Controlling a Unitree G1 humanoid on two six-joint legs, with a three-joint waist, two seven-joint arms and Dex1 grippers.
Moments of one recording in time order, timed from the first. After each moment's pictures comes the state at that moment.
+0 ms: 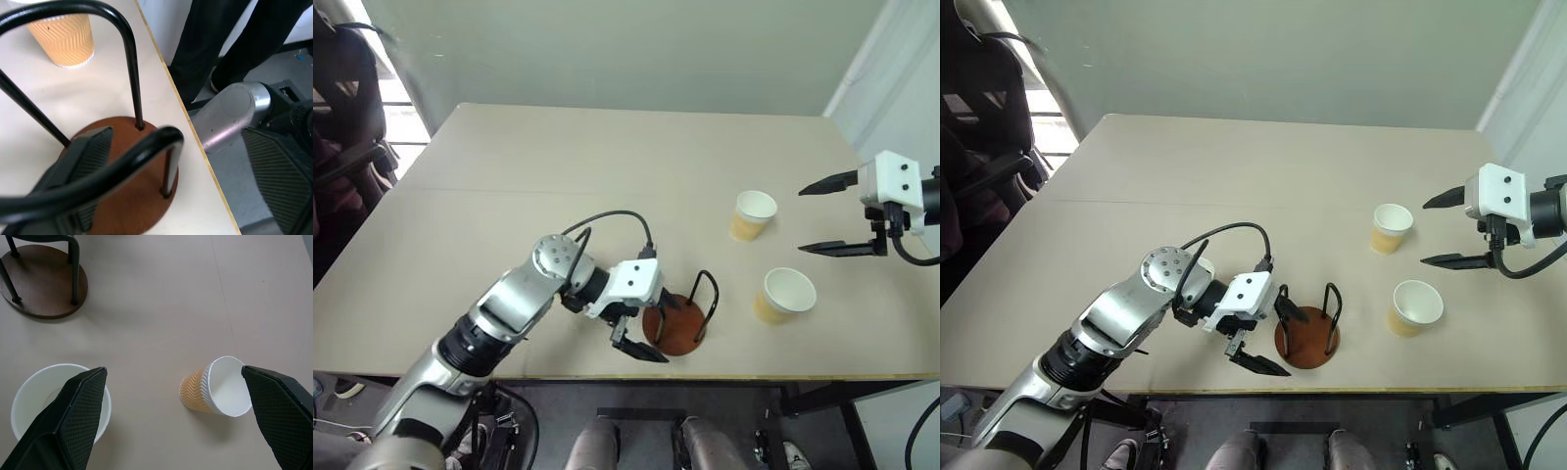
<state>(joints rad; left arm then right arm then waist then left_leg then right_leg) -0.67 0.67 -0.46 -0.26 -0.28 0.51 -1.37 -0.72 -1.10 0.00 0.16 0.23 0.11 1.49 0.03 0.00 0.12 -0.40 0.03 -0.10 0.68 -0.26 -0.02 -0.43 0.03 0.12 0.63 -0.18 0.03</state>
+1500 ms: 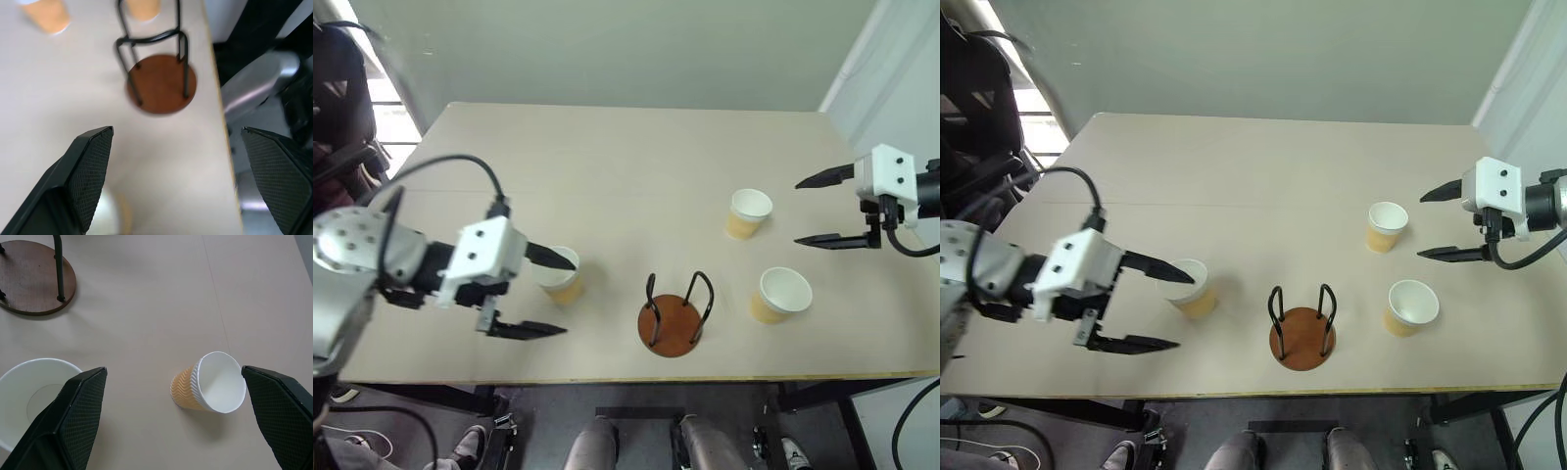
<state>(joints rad) -0.34 1.21 0.21 -0.41 -0.54 0.50 -1.43 -0.78 -1.07 0.02 0.25 0.21 0.05 1.49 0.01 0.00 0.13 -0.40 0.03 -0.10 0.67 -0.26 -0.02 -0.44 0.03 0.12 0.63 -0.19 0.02</state>
